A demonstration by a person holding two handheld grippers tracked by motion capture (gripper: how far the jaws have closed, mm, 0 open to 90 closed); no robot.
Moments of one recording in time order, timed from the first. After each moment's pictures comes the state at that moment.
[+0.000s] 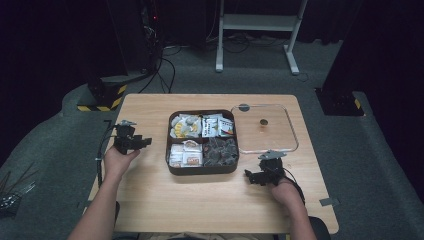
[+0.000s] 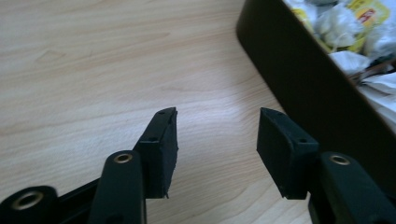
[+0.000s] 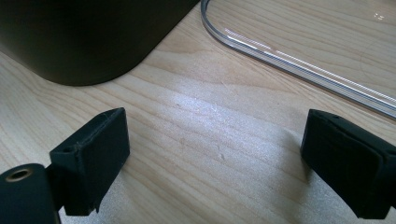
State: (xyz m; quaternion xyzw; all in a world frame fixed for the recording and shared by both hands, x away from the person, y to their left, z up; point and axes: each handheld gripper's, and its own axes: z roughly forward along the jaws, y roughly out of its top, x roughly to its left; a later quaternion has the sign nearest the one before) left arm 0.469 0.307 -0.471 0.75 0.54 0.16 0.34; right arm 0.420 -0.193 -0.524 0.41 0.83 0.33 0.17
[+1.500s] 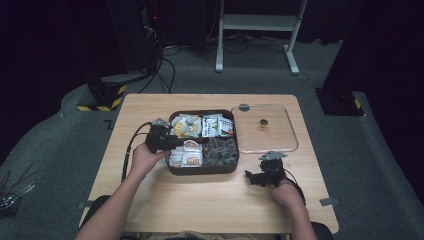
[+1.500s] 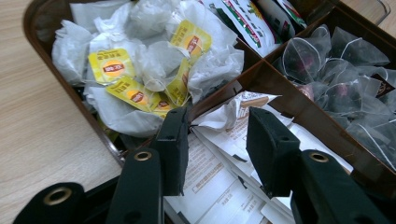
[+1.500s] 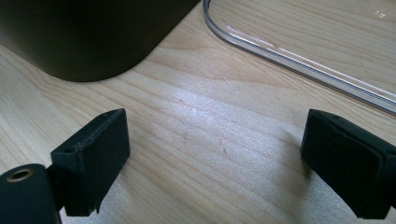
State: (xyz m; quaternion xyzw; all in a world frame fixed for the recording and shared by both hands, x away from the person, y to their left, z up) left arm 0.478 0.211 -0.465 0.81 0.44 0.10 0.39; right arm 0.418 -0.195 -0.524 0.41 0.83 0.33 0.17
